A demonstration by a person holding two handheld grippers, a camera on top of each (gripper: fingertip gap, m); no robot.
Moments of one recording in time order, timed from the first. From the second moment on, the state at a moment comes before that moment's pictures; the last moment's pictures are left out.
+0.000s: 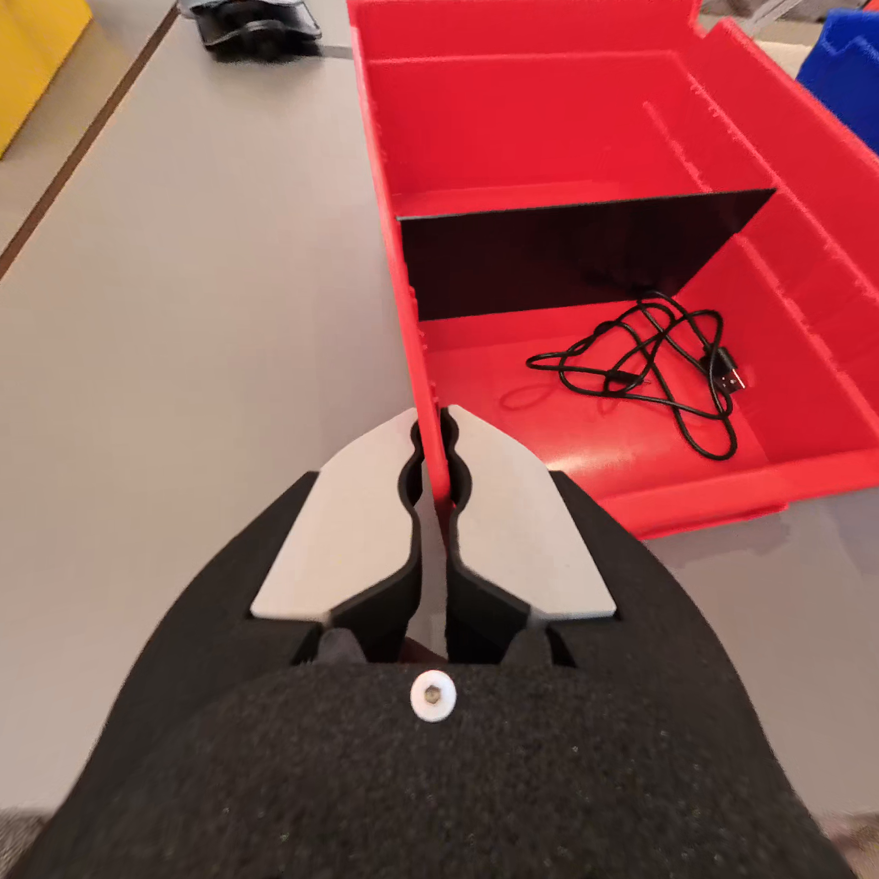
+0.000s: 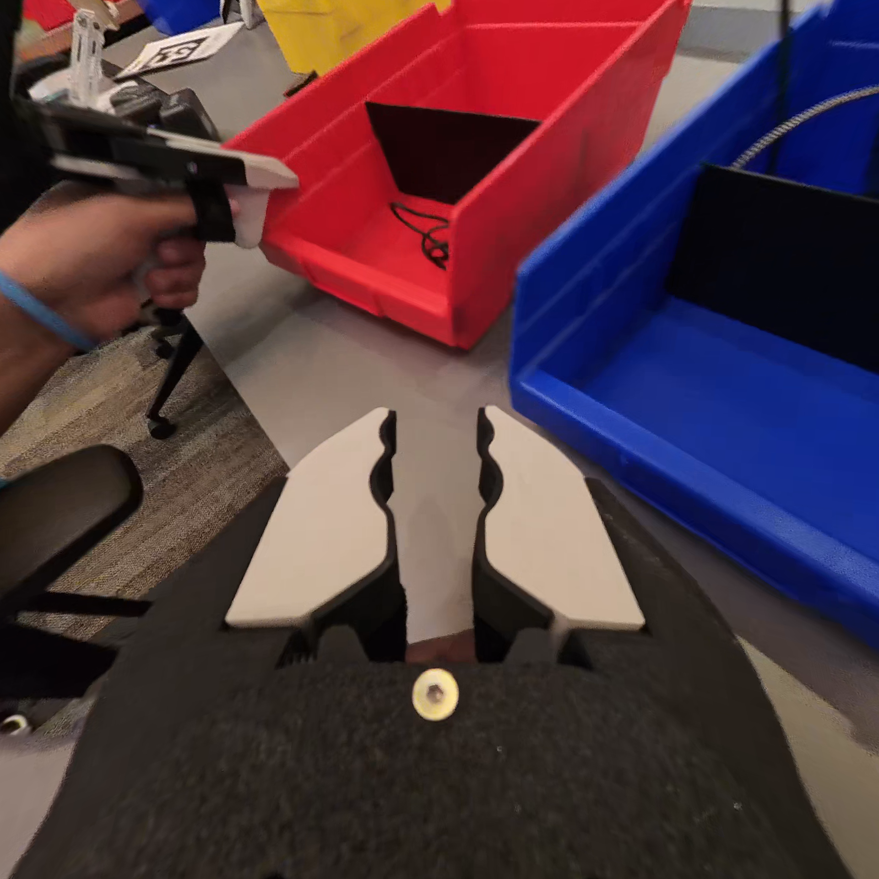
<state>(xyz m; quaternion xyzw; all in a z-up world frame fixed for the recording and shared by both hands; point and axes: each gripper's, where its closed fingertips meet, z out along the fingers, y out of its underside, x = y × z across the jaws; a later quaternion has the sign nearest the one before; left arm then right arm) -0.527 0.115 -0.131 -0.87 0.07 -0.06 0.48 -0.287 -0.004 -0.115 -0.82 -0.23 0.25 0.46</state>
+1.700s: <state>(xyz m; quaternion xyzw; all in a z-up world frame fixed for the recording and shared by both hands) 0.044 0.049 -0.130 -0.82 0.30 -0.15 0.47 0.223 -0.012 -0.114 -0.85 0.09 -0.06 0.52</state>
